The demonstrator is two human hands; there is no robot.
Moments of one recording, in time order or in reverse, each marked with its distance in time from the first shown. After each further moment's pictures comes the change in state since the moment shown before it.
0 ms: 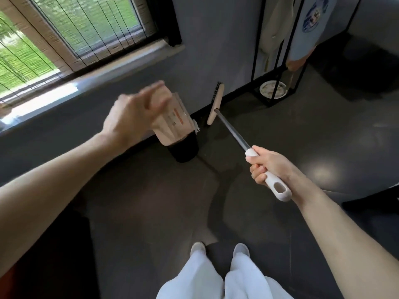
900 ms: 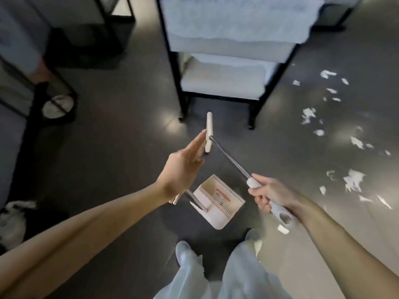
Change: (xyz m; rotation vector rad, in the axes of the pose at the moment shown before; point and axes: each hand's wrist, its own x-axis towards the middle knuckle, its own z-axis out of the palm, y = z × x) left_hand -0.272 0.196 0.178 -0.495 -1.180 0.795; right_hand -0.290 0.360 -0.040 0.695 0.821 -0.077
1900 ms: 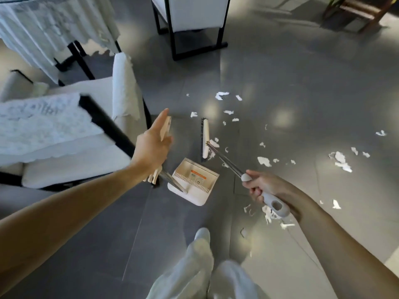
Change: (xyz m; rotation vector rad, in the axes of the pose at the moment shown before) left_hand 0.494 0.360 0.410 0.132 -0.035 0.137; right_hand 0.063 -0.210 -0.632 0.414 0.266 -0.051
